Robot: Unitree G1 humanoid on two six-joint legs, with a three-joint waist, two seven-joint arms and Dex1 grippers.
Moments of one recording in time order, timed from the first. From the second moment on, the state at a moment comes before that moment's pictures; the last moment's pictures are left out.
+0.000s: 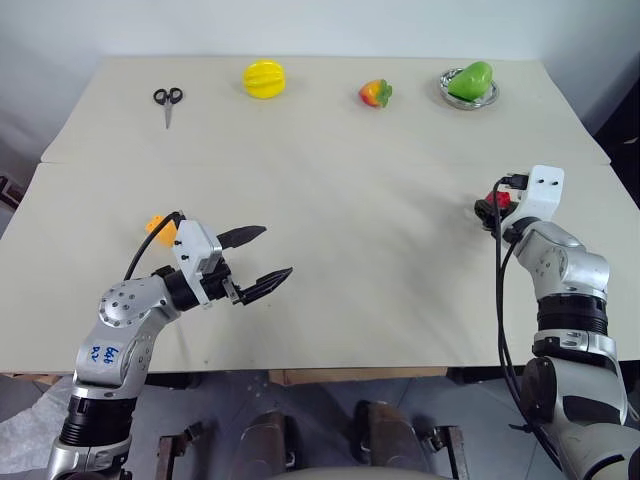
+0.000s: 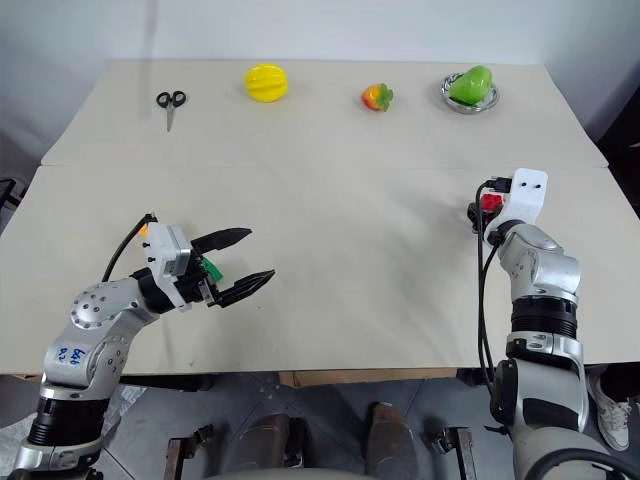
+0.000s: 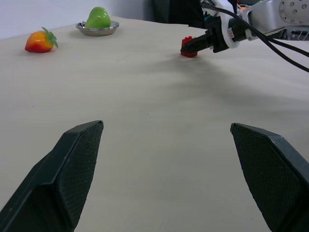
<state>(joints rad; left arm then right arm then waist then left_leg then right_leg) -0.19 0.55 0.10 -0.26 -0.47 0.27 -0.80 -0.74 -0.50 -0.31 0.52 0.30 0.60 0.16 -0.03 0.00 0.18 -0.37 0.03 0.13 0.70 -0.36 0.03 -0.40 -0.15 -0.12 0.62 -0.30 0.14</state>
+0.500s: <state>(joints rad) -0.06 0.70 0.25 -0.32 -0.57 0.29 -0.95 -0.95 -0.54 0.02 0.61 0.31 0.19 1.21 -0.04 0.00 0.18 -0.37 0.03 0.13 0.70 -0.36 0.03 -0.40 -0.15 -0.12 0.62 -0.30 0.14</state>
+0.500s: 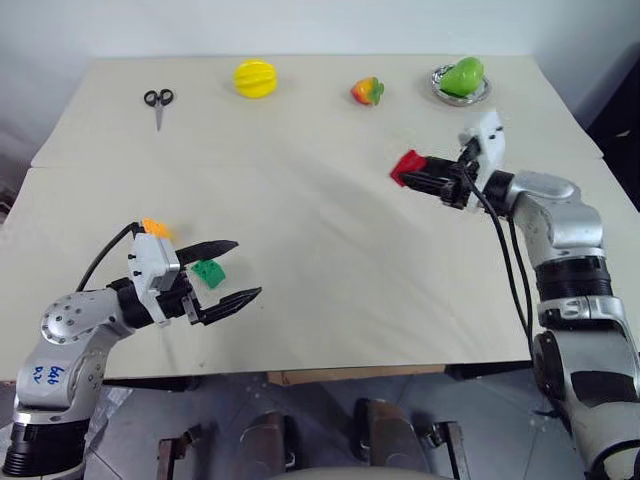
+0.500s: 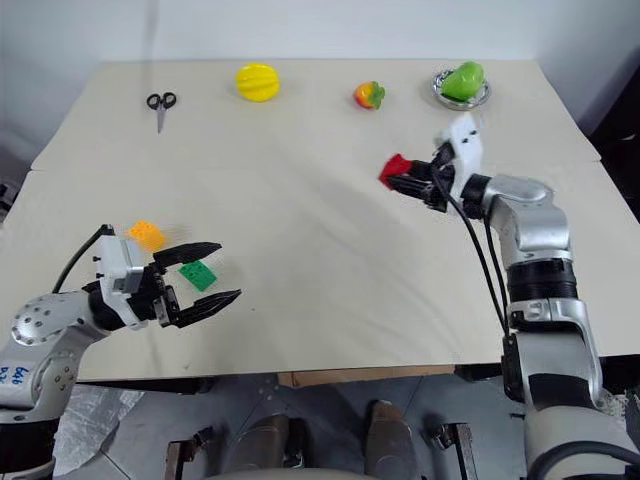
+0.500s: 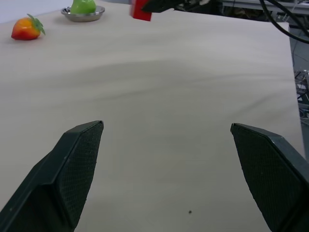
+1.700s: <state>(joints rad) -0.04 0.68 0.33 -0.37 -0.67 0.36 -0.89 -1.07 -0.55 0.12 1.14 0.08 -0.40 1.54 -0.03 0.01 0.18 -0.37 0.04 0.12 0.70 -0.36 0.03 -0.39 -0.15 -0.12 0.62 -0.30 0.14</state>
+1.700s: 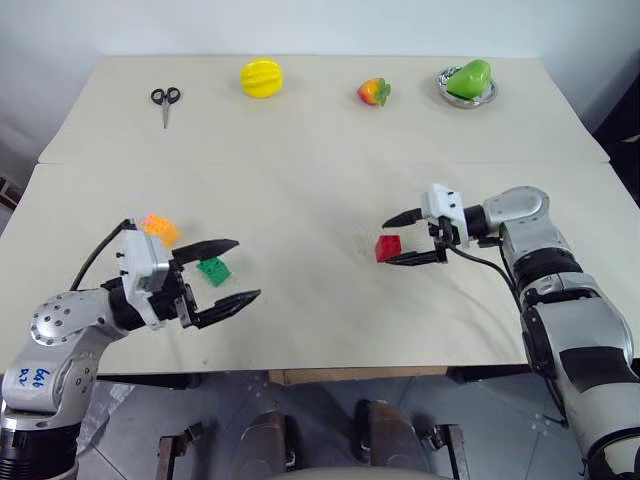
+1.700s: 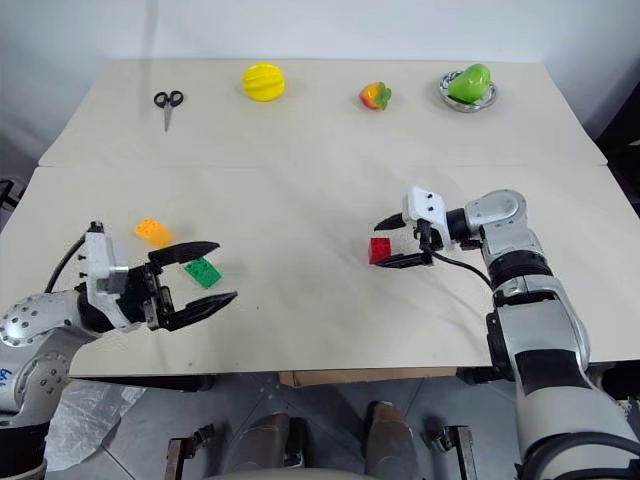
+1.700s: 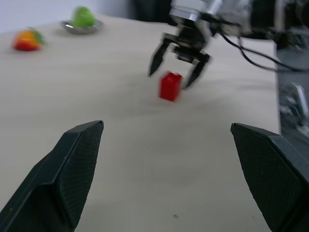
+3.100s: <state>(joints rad) -0.03 0.53 0.25 -0.05 -0.36 0.19 -0.69 -0.24 -0.76 -0.13 0.08 0.58 0.04 1.43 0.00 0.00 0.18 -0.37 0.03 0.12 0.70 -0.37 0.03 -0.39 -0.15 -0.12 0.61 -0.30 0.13</state>
